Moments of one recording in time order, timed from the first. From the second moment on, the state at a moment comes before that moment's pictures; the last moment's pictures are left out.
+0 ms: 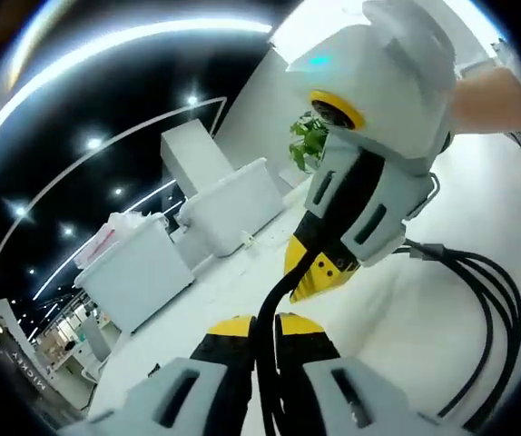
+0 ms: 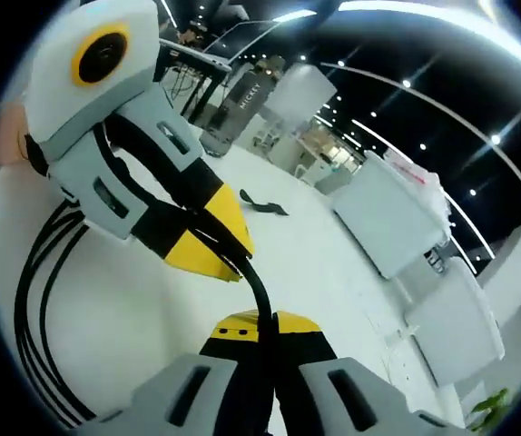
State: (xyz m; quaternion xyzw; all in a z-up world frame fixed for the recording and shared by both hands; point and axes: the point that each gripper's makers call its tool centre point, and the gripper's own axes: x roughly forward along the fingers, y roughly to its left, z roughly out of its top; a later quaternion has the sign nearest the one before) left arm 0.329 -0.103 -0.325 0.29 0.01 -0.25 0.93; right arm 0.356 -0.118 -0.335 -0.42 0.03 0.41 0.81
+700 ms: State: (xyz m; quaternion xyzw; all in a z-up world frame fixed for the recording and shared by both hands) left arm 0.336 -0.079 -0.319 0.18 0.03 -0.22 0.96; right arm 0.347 -0.134 -0.295 -0.33 -0.04 0.34 0.88
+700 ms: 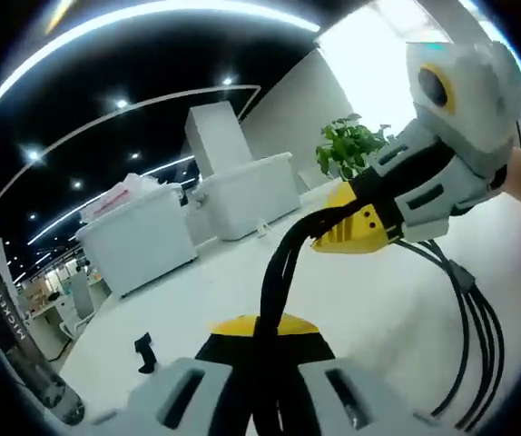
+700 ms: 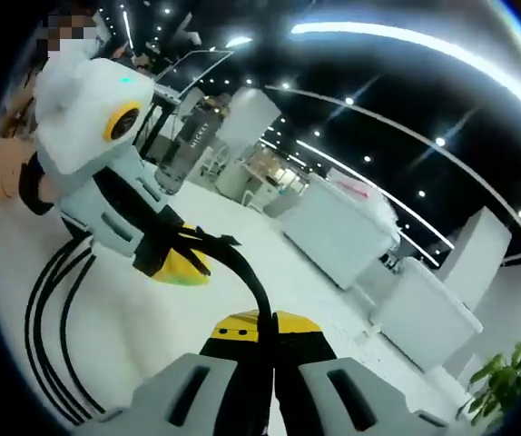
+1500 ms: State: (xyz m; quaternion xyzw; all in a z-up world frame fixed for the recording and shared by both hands) left arm 0.324 -0.024 -0.317 0.20 0.05 -0.17 0.96; right arm 0.326 -0.083 -0.271 -0.18 -0.02 0.61 0.77
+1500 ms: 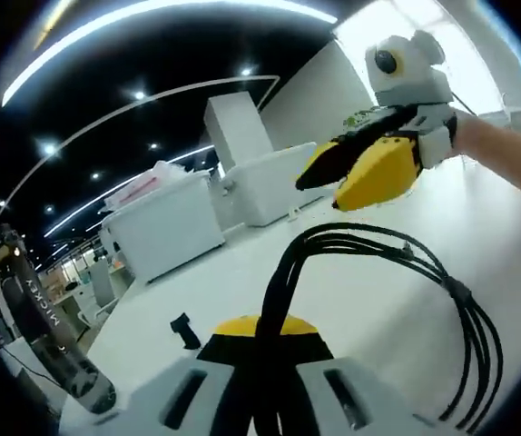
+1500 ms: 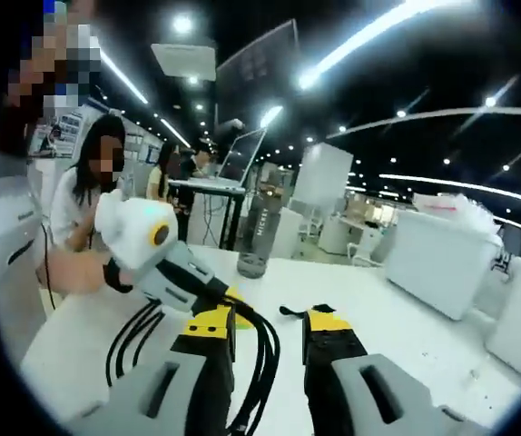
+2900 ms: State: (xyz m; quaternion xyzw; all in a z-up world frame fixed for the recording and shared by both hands) left arm 0.276 0.055 -0.324 0.17 0.08 -0.11 0.98; right arm 0.392 0.055 -0.351 -0.30 -0.09 0.59 0.74
